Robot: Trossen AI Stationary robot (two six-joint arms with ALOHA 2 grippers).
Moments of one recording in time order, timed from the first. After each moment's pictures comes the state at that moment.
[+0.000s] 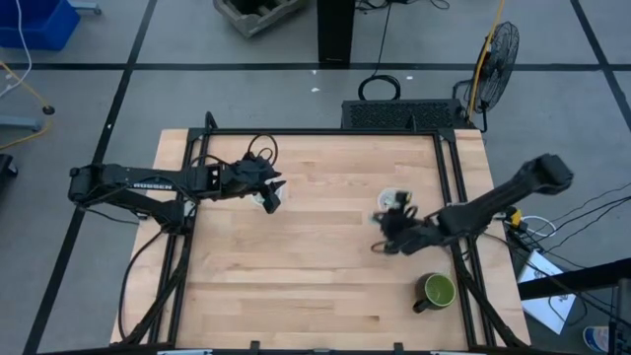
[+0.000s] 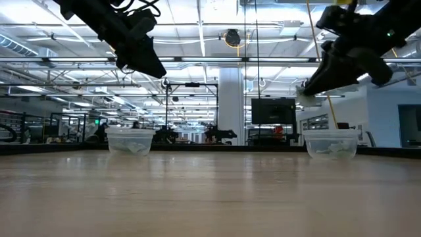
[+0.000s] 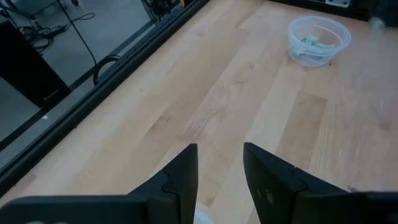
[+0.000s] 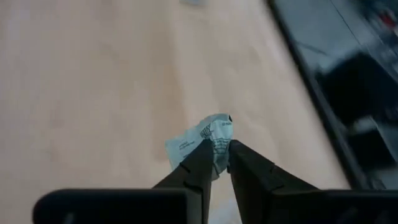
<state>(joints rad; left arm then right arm) 0.12 1.16 0.77 -0.23 -0.32 -0.21 0.40 1.15 0.57 -0.33 0.76 0.14</state>
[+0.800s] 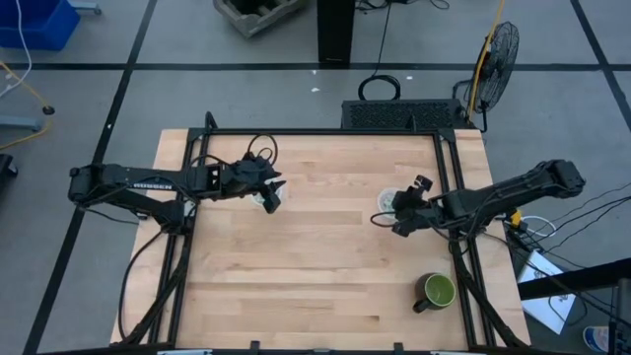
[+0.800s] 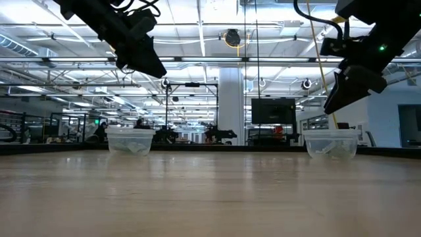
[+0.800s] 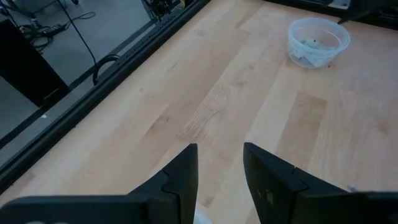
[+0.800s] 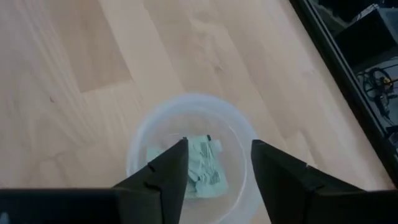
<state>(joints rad) 0.12 1.16 0.77 -0.23 -0.32 -0.22 0.21 1.03 0.57 -0.69 0.65 0.42</state>
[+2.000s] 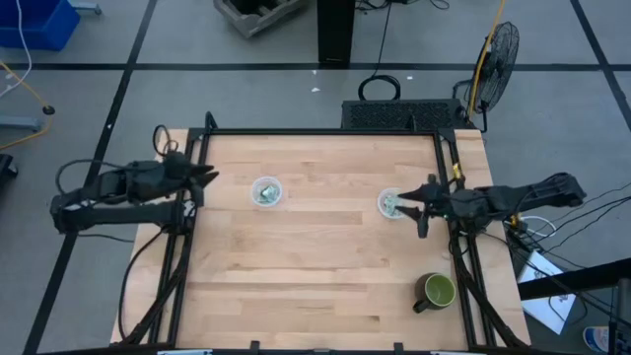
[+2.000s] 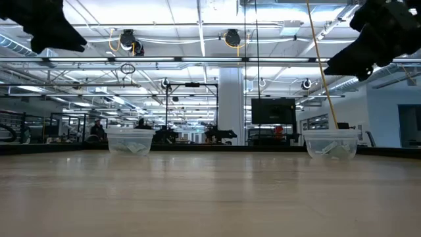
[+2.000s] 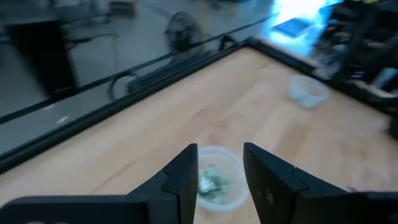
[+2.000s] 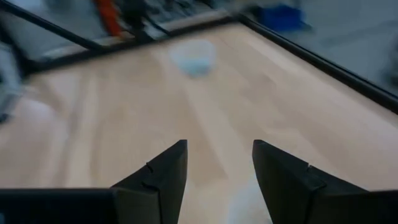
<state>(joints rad) 0.13 0.28 0.67 -0.82 -0.38 -0.41 0.21 0.36 0.31 -0.33 0.43 0.32</state>
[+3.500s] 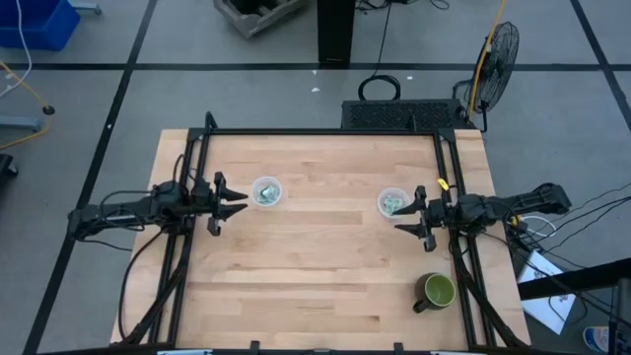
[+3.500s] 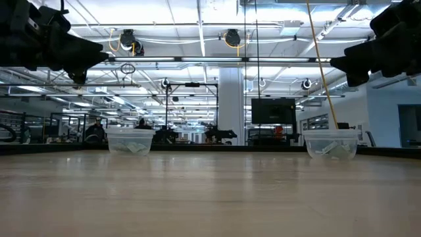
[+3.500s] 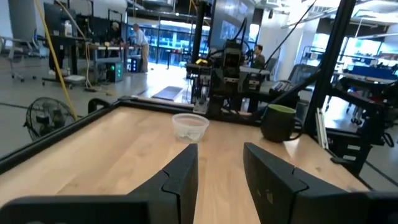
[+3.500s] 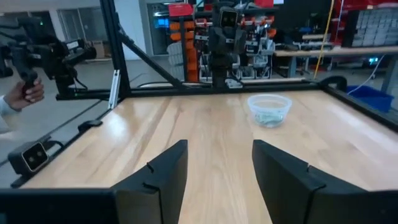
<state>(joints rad) 0.13 0.08 0.02 0.11 0.10 -0.14 0.21 0.09 0.02 0.01 0.15 0.08</state>
